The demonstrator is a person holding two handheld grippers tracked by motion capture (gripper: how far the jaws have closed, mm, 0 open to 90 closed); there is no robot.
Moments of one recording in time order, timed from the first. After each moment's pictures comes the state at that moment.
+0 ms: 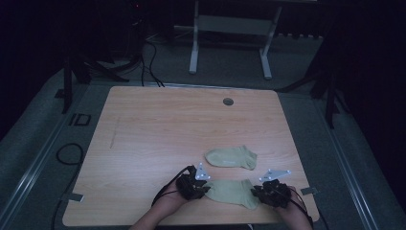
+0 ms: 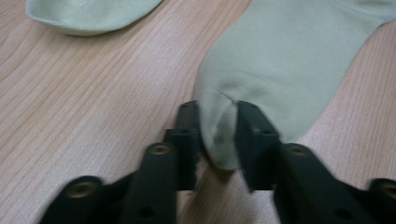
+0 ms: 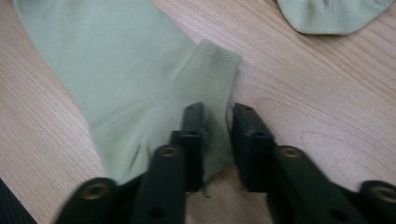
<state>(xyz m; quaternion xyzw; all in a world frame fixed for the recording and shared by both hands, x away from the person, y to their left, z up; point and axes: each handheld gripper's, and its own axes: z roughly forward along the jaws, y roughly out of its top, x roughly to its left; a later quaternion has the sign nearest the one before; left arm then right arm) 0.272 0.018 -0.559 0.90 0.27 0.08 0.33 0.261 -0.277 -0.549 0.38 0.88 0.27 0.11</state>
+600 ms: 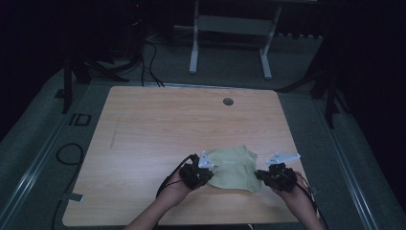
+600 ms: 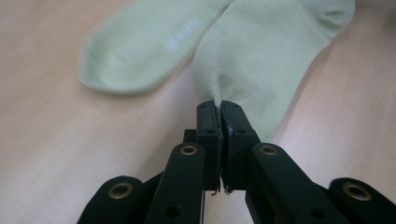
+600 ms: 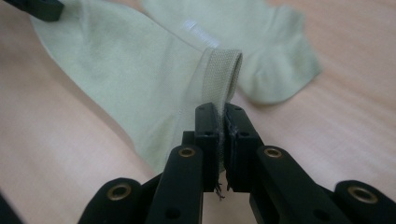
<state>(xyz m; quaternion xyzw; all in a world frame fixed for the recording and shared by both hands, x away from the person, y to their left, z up) 0.293 0.009 -0.518 0.89 0.28 0.10 0.35 0.289 -0.283 -0.504 0.38 0.86 0.31 0.13</state>
